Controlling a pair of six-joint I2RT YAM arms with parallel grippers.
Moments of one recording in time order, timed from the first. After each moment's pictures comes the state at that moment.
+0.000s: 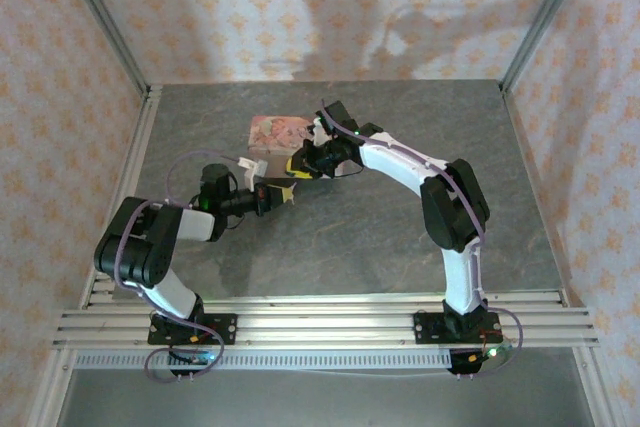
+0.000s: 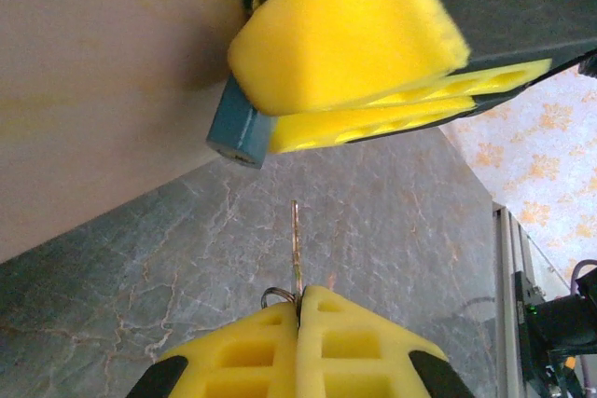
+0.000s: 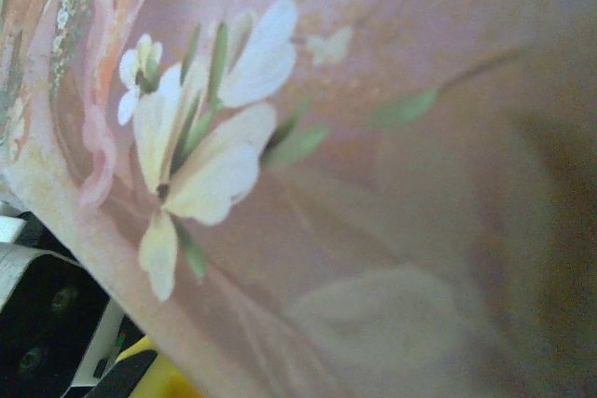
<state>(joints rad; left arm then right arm) -0.14 1.62 0.47 0.72 0.92 -0.38 0.63 2.02 1.61 -0.51 -0.63 0.81</state>
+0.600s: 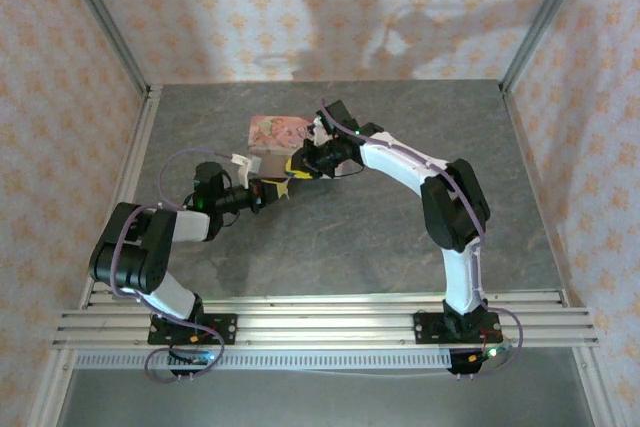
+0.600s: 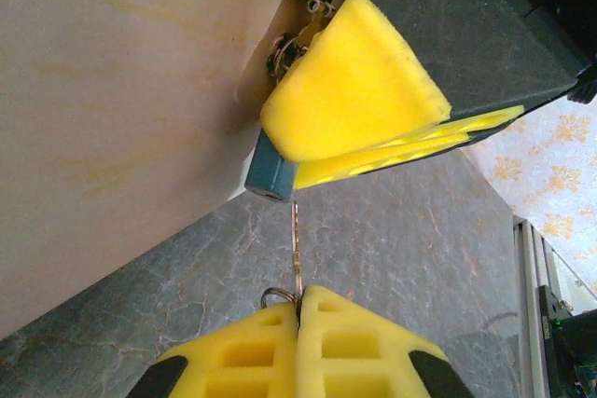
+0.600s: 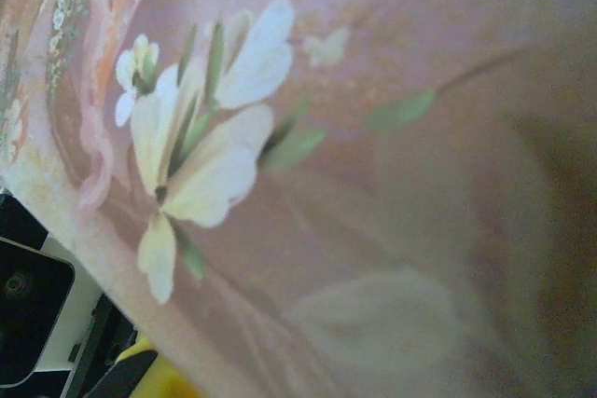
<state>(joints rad) -0.11 1.58 0.47 0.71 0.91 -0.35 0.62 2.02 1.61 -0.51 -0.65 0.82</state>
